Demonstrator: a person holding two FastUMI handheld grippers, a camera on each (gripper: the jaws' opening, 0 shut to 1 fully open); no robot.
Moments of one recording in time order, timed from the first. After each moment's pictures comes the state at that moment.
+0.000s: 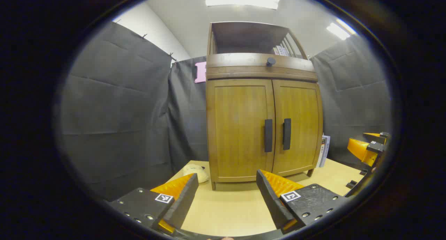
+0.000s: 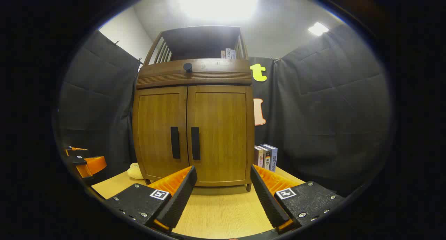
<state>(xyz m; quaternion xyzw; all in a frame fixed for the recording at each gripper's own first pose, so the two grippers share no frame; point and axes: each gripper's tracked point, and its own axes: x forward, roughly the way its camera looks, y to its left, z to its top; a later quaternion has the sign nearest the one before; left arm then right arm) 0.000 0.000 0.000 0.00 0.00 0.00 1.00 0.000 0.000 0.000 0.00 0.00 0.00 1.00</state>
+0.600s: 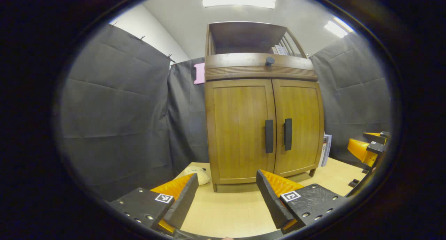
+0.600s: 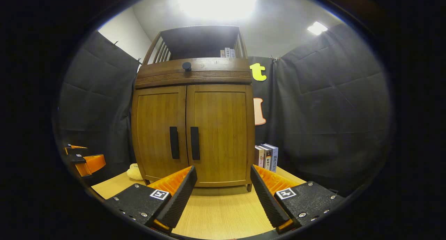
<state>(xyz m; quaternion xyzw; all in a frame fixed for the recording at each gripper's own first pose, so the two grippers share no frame) 0.000 -0.003 0.007 0.01 -0.01 0.00 1.00 0.010 0.003 0.007 0.00 0.01 -0.01 1.00</state>
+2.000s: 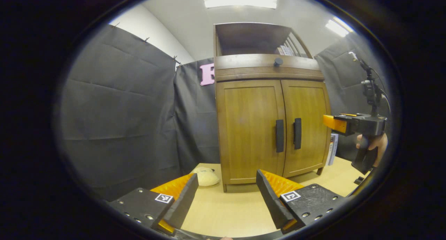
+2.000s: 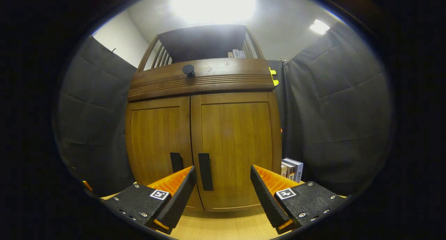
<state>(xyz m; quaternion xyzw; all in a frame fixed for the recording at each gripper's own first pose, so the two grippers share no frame) 0.006 0.000 0.007 0.02 -0.01 0.04 1.00 0.046 0.017 0.011 0.03 -0.03 0.03 1.00</state>
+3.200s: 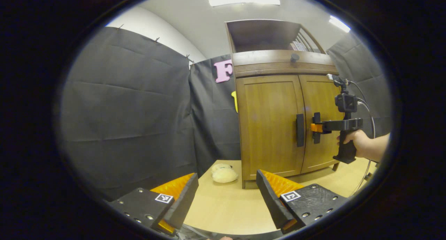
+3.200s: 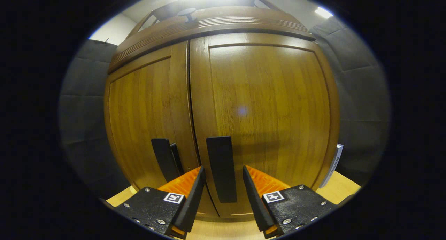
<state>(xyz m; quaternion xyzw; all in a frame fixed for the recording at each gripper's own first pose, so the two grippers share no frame) 0.017 0.009 0.005 0.02 0.01 0.11 0.99 0.061 0.025 -0.026 0.04 0.08 0.08 0.99</state>
